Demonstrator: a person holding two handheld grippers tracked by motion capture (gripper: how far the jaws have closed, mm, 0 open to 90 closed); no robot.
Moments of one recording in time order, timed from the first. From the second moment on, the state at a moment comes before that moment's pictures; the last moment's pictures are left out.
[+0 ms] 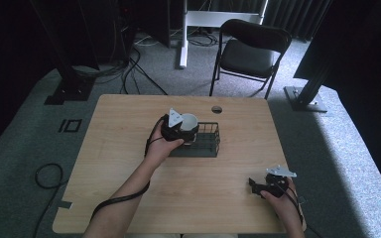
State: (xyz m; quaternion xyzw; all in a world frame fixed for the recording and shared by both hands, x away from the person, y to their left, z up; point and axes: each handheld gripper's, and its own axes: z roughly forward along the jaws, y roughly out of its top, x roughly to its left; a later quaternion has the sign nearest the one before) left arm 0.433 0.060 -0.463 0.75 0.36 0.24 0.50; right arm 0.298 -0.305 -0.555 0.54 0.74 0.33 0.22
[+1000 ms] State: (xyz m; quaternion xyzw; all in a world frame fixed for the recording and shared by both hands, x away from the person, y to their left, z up) left arm 0.418 0.072 -0.454 0.77 0.35 0.25 0.48; right arm 0.298 -0.304 -0.555 0.54 0.74 0.32 0.23
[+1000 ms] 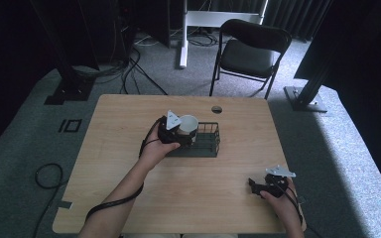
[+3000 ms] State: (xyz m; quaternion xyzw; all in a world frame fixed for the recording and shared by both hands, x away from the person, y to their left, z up) left arm 0.326 0.185 -0.467 0.74 0.38 0.26 0.49; right arm 0.298 -0.304 -0.555 0.54 0.74 0.32 0.23
